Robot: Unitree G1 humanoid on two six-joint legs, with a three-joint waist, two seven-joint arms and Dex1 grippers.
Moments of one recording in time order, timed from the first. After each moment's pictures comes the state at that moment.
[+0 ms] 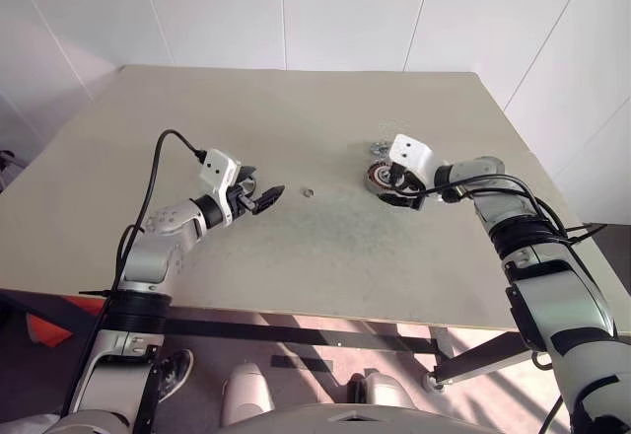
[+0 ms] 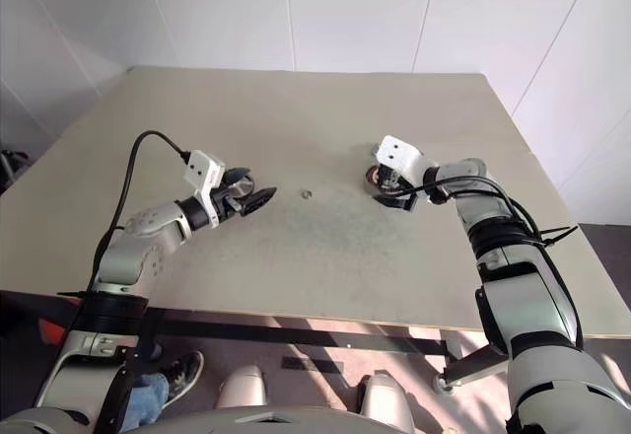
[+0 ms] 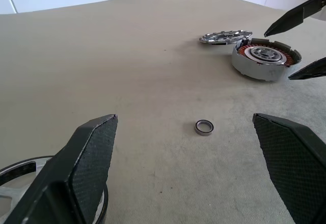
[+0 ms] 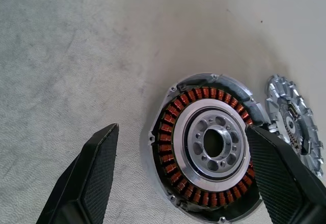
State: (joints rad) left arm -0.39 0.37 0.01 0.10 -0.31 0.37 -0.67; right arm -0.85 -0.56 0.24 0.83 -0.18 -0.05 0.97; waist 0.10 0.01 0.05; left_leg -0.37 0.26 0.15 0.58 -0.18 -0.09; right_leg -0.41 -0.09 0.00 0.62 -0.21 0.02
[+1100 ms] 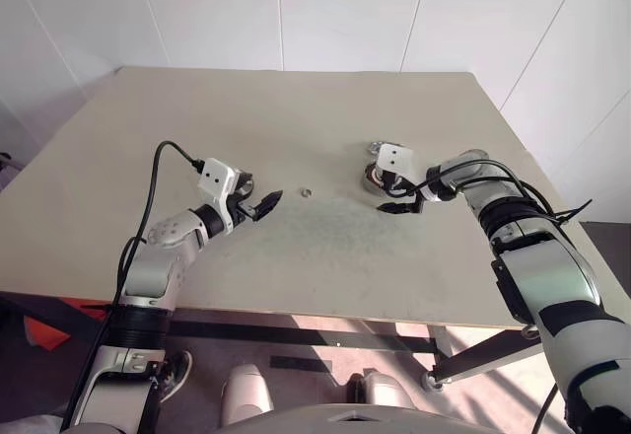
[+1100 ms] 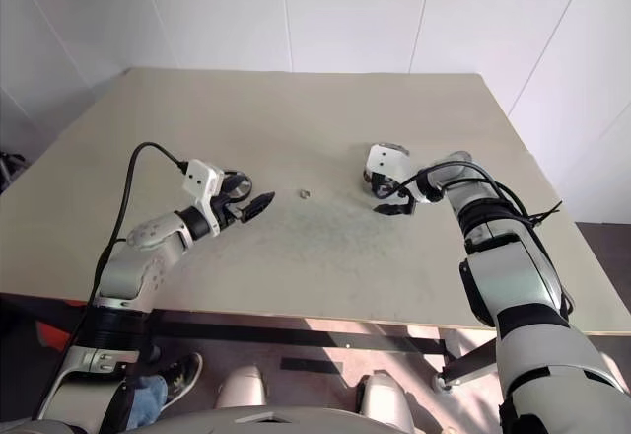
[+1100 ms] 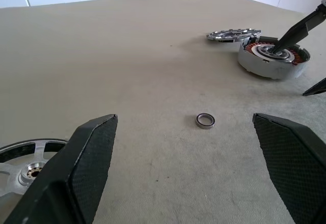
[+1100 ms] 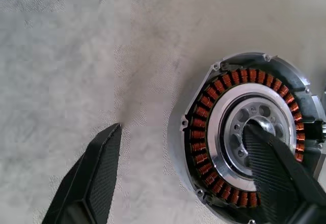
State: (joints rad) left arm -0.32 0.35 0.01 0.03 -0.31 0.37 -0.60; right arm -1.03 -0.50 0.30 1.17 -0.30 -0.15 1.05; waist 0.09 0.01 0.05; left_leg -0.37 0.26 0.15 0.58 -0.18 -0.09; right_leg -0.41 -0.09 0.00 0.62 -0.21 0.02
